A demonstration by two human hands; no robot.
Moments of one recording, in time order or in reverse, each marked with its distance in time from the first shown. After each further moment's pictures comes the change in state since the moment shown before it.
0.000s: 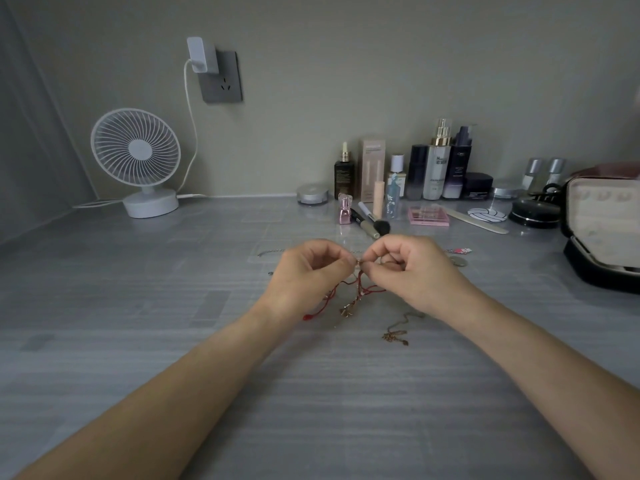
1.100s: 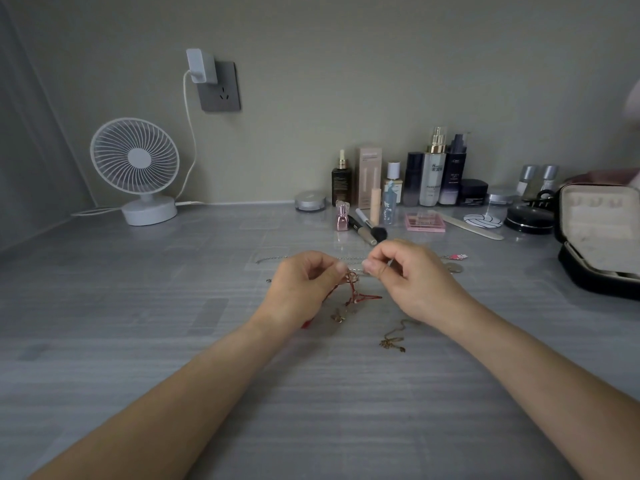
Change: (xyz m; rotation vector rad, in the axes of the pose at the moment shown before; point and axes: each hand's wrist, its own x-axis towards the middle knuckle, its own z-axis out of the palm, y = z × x) left_hand 0.006 -0.010 0.000 0.118 0.031 -0.002; right_hand 0.003 0.004 -0.001 -0.297 0.100 -0.089
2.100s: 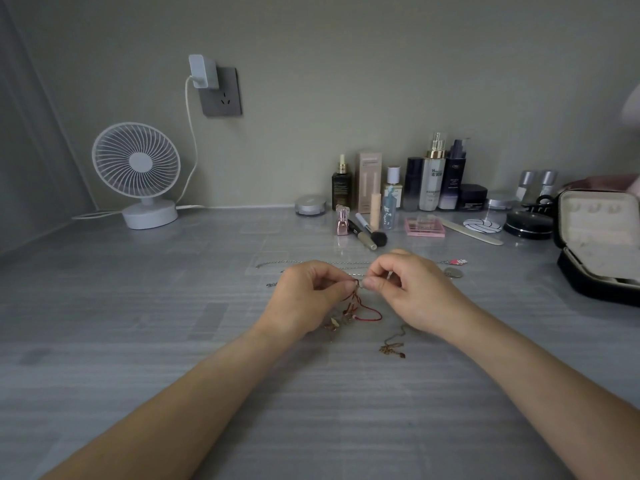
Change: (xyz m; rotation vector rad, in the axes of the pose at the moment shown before) left_hand 0.000 0.000 0.002 -0.011 -0.064 0.012; right_hand -0.001 0.001 -0.002 -0.085 -0.106 -0.002
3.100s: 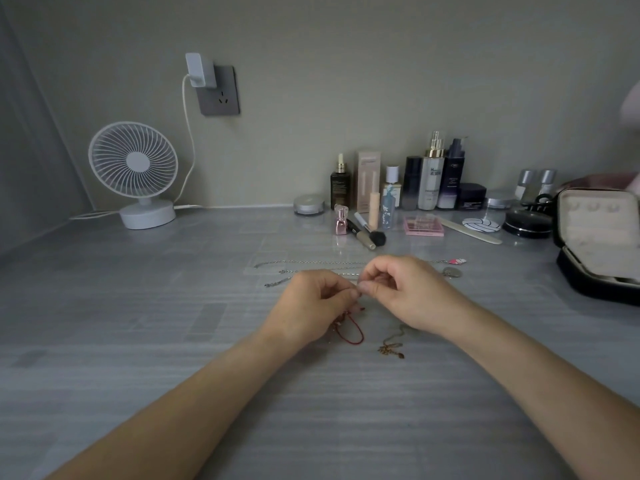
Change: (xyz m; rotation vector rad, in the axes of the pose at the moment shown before) left_hand -0.001 -0.007 0.004 0.154 -0.090 0.057; right_hand 0.001 -0.005 -0.001 0.060 -0.099 0.056
